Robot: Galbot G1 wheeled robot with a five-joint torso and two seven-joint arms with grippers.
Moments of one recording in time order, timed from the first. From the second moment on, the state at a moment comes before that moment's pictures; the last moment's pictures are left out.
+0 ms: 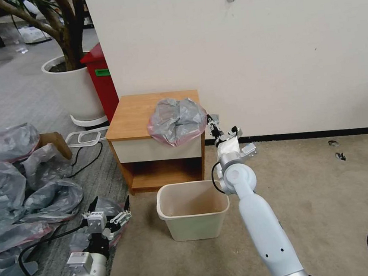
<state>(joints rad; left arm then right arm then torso) 1.71 -1.31 -0.64 -2.05 -0.22 -0.07 0.01 -0.85 1.60 0.33 1.47 1.05 0.03 0.10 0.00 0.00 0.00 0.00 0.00</state>
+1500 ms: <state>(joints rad) 1.69 -1.30 -0.70 -2.11 -0.32 -0.09 -0.04 -1.30 1.44 -0.01 1.91 0.78 -0.07 0.51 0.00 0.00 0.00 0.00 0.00</state>
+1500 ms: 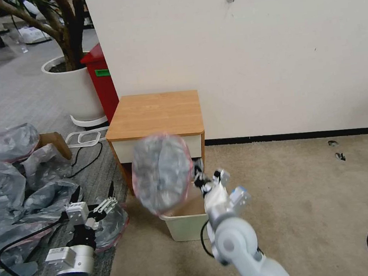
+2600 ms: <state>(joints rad) 1.66 -1.14 -0.60 -2.09 -0.45 0.04 0.25 -1.39 1.41 0.04 1.92 0.60 -0.08 0.52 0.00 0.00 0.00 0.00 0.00</state>
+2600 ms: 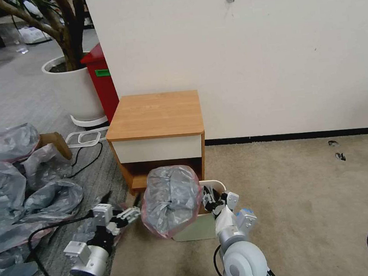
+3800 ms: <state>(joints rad) 1.31 -1.10 -0.38 -2.02 -0.61 0.70 -0.14 -1.55 1.46 0.18 2.04 0.48 0.01 0.46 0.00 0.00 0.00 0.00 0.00</state>
